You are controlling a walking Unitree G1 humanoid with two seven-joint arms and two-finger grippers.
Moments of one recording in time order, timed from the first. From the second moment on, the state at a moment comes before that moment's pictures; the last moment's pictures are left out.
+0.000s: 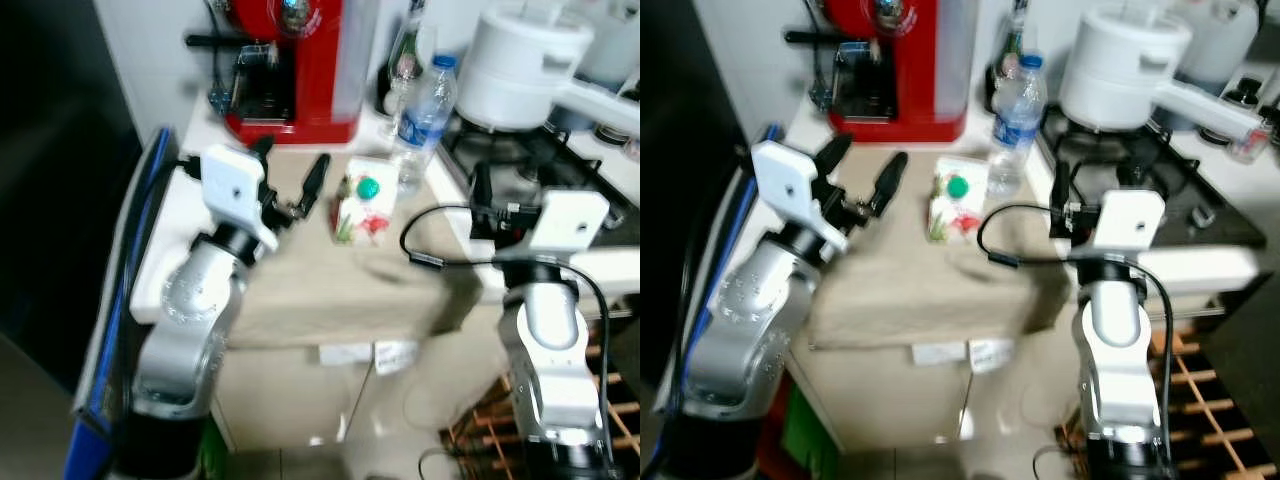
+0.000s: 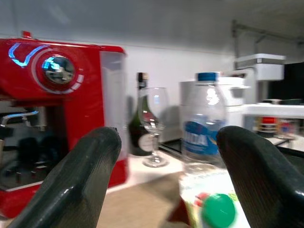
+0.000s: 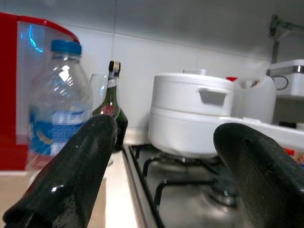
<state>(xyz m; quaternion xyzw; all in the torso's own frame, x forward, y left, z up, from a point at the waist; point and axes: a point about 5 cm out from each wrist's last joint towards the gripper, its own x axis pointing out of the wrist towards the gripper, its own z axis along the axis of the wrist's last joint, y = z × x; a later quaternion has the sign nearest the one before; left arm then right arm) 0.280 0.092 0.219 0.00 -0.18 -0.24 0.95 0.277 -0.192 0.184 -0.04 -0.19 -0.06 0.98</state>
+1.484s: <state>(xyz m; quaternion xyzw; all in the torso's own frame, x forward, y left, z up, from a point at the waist) 0.258 0.174 0.196 0.06 -0.11 -0.07 0.99 0.303 -0.085 0.198 0.08 -0.18 0.16 0.97</state>
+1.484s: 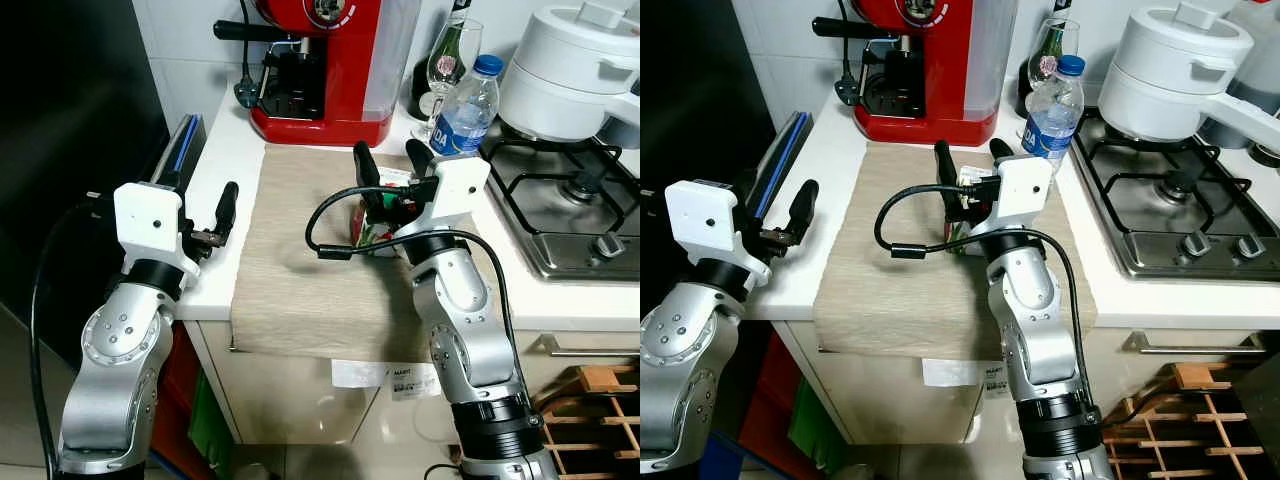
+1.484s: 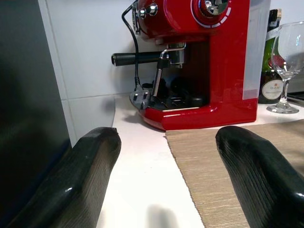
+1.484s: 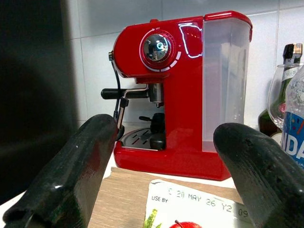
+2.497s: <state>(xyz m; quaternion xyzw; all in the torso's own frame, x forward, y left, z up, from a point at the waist) 0.254 0.152 0.190 0.06 -0.12 -0.15 0.98 0.316 -0.100 0.202 0.09 -0.10 0.12 0.98</state>
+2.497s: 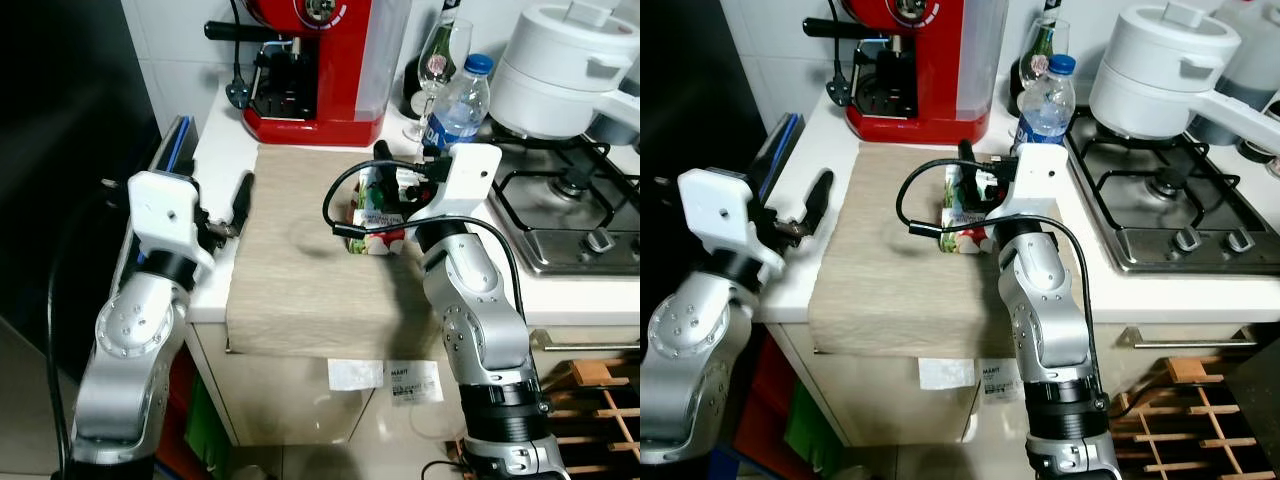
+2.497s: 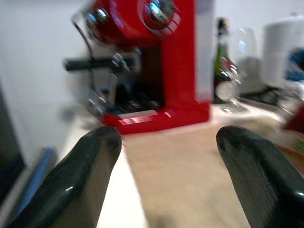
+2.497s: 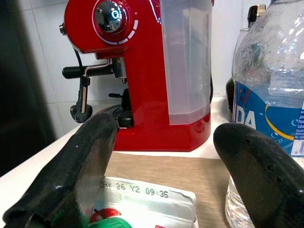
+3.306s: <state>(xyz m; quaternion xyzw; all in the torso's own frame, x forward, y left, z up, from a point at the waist) 0.251 0.123 0.190 0.02 -0.14 -0.27 0.95 0.303 -0.112 0.214 0.10 -0.06 0.17 0.98</state>
